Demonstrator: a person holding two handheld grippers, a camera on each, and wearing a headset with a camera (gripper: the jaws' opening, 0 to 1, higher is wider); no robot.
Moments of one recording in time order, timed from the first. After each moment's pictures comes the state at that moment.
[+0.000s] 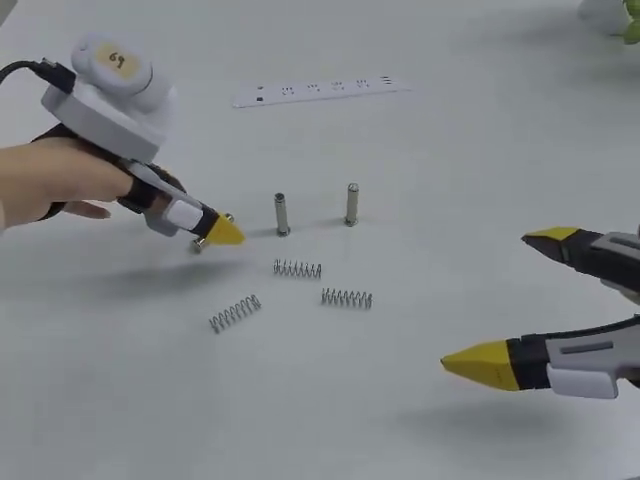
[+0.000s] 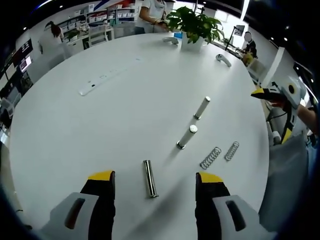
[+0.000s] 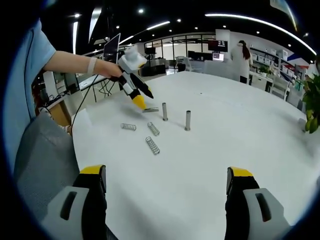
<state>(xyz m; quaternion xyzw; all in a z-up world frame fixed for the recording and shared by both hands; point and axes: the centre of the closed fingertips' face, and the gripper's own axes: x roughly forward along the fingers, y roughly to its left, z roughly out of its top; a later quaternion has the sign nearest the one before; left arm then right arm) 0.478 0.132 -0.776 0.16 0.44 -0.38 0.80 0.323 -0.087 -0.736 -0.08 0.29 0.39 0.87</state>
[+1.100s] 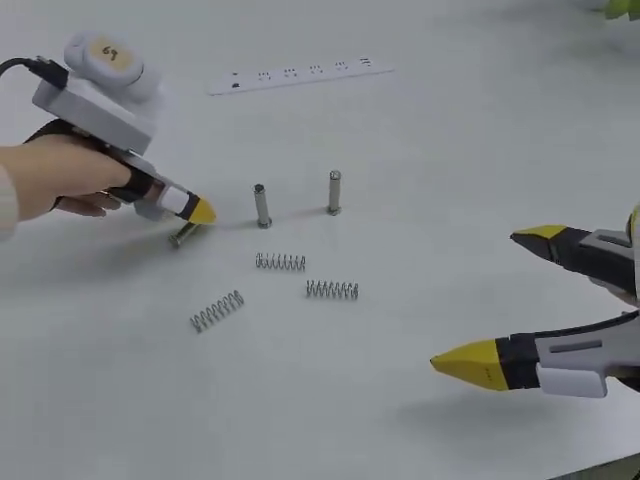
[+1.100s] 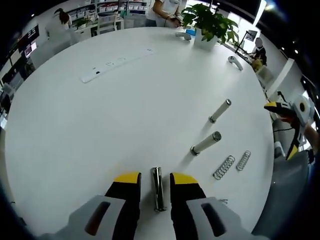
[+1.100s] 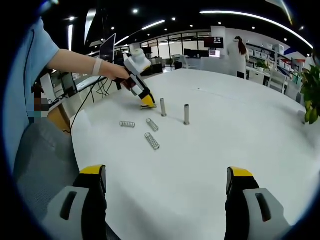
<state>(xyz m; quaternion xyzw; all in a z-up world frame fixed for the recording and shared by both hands) 0.495 0.130 -0.799 0.13 0.48 -0.35 0.79 0.319 -0.091 -0.745 -0.06 0.30 0.37 0.88</state>
